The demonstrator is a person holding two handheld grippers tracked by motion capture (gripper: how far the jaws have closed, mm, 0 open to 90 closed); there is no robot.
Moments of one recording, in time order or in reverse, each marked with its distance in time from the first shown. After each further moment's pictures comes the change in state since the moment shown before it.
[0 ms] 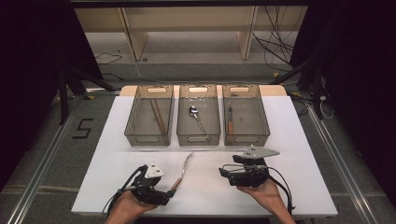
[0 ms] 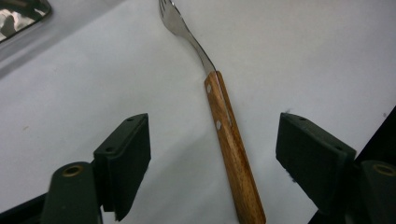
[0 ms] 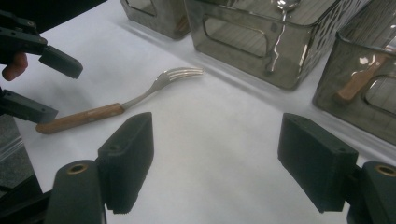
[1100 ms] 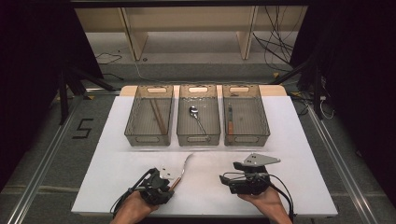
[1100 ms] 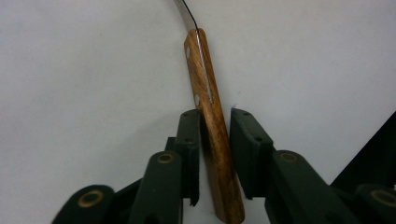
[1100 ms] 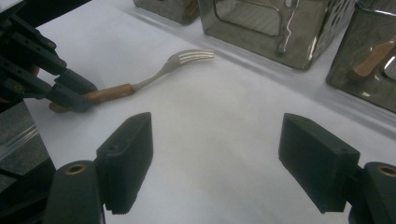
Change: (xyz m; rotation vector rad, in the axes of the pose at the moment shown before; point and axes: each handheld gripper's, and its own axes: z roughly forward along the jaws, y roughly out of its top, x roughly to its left) left arm -0.011 0.005 0.019 0.178 0.018 0.012; right arm 0.009 -0.014 -0.005 0.017 0.009 0.003
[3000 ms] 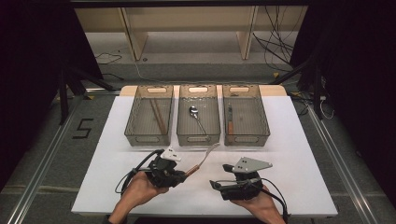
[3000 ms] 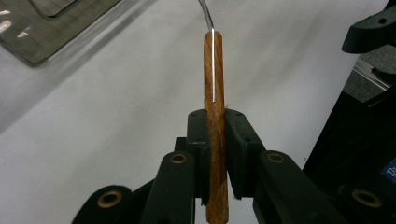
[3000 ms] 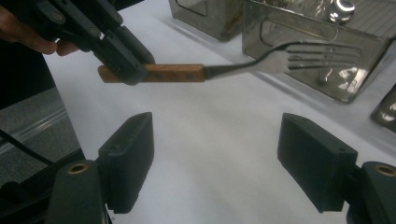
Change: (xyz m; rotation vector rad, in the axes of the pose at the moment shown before) left arm 0.004 0.055 -0.031 -0.156 -0.197 0.065; right arm 0.029 0.008 0.003 -0.045 0.064 -0.110
